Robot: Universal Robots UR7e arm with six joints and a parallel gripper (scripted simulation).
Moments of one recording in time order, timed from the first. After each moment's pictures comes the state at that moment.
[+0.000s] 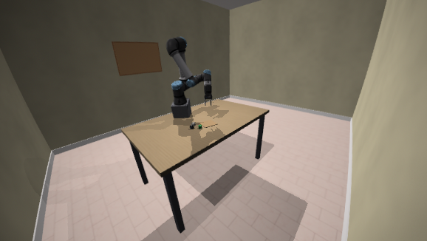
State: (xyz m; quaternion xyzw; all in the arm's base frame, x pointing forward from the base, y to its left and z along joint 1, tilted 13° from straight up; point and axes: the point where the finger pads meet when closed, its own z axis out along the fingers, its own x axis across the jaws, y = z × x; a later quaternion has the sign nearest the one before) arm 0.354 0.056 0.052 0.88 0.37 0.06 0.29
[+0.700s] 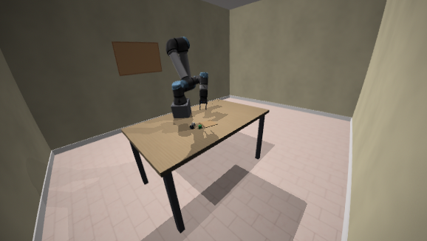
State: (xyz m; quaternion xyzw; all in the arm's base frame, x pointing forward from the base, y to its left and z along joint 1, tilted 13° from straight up) arm 0.359 -0.035 0.049 0.91 0.35 0.01 0.22
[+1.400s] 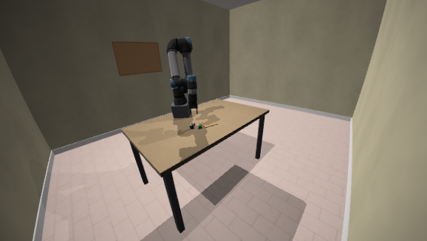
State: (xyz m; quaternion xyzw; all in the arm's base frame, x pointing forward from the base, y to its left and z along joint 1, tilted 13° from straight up) arm 0.340 -0.147 0.058 0.94 0.31 0.02 0.13
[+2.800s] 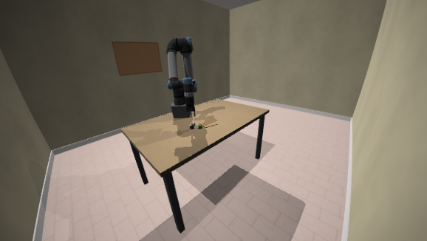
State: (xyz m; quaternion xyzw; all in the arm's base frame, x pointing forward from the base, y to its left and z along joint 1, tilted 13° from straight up) arm 0.334 -0.175 0.045 0.95 0.30 0.03 0.11
